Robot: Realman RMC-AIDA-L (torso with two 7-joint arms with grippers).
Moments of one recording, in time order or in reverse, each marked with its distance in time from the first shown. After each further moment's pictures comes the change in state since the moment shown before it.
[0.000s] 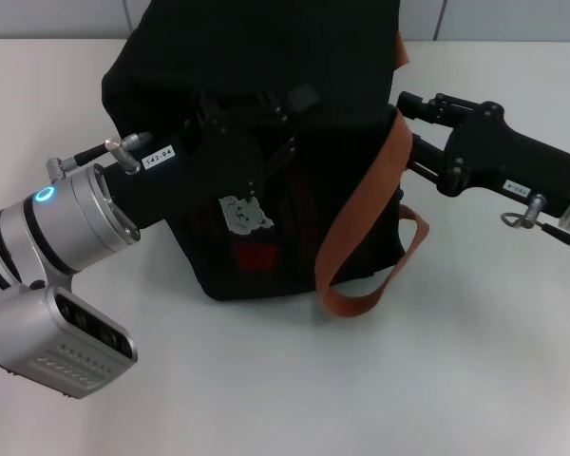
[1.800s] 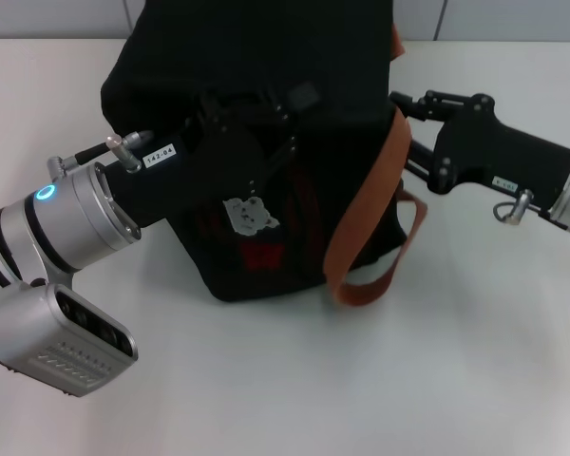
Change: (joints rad) left arm 0.000 0.000 0.001 0.006 0.001 -0.005 -0.009; right arm 0.012 0.002 -0.052 -0.028 0.020 0.060 -0.115
